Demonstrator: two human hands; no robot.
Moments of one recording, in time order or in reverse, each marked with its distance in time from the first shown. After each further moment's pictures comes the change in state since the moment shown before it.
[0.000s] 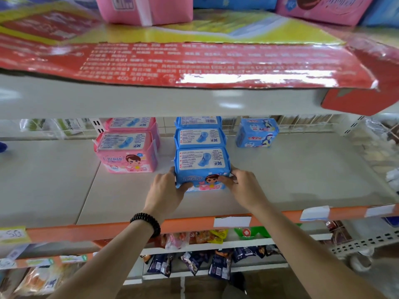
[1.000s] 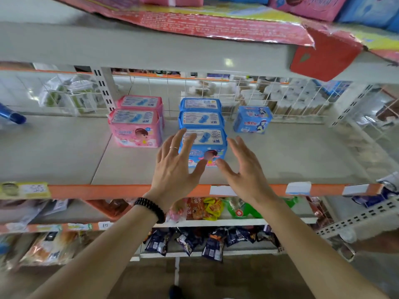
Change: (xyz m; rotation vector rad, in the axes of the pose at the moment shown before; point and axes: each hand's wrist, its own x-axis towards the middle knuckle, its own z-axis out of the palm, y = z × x) left_hand -0.086 0.060 -0.035 0.185 0.185 0.295; right_hand -0.095 -0.050 -0.025 -0.053 0.062 -0.139
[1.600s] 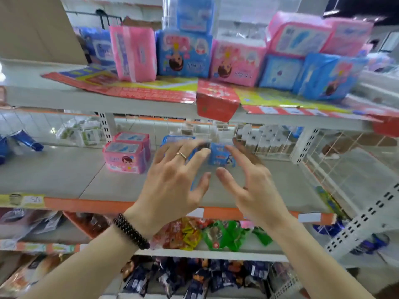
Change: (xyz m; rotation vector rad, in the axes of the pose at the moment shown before) left_hand -0.033 0.183 -0.078 0.238 0.346 0.394; right_hand -0.090 -0.007 -0.167 0.063 0.183 -0.353
